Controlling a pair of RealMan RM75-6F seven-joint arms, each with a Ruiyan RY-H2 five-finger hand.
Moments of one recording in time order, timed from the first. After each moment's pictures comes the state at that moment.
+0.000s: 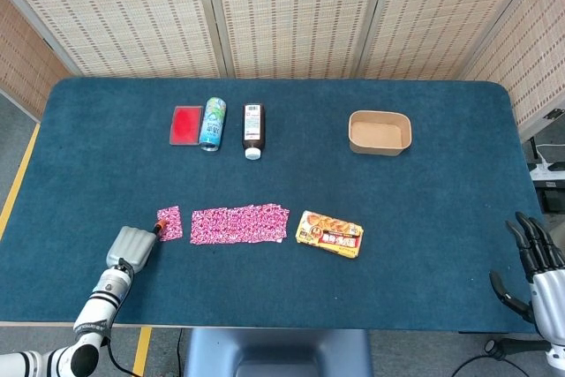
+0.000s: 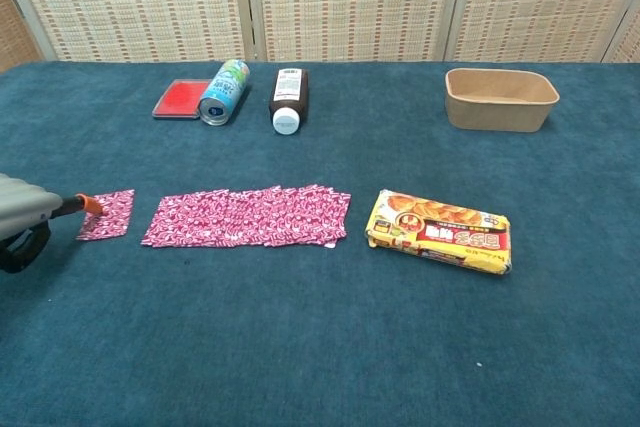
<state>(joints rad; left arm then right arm) -0.59 -1.42 0.00 -1.60 0.80 1.04 0.88 -0.06 -1.11 0.03 -1.58 -1.72 1.77 0.08</state>
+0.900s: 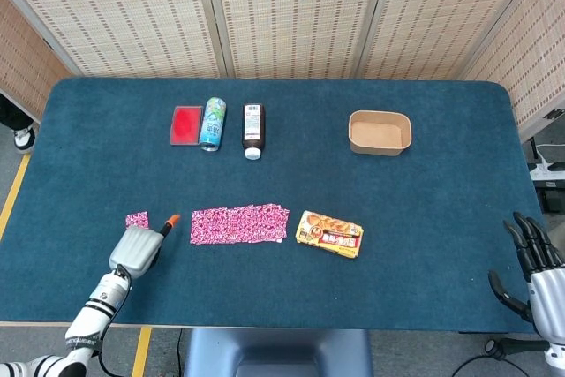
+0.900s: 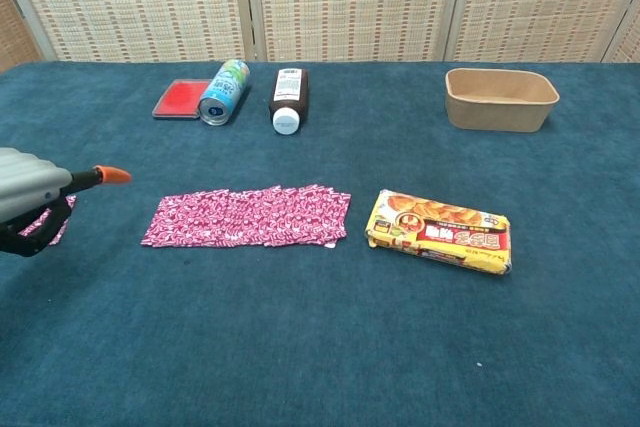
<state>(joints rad) -0.57 -1.36 0.06 -1.66 1.12 1.11 0.66 -0.06 -1.11 0.02 -1.59 -1.72 1.76 0.08</state>
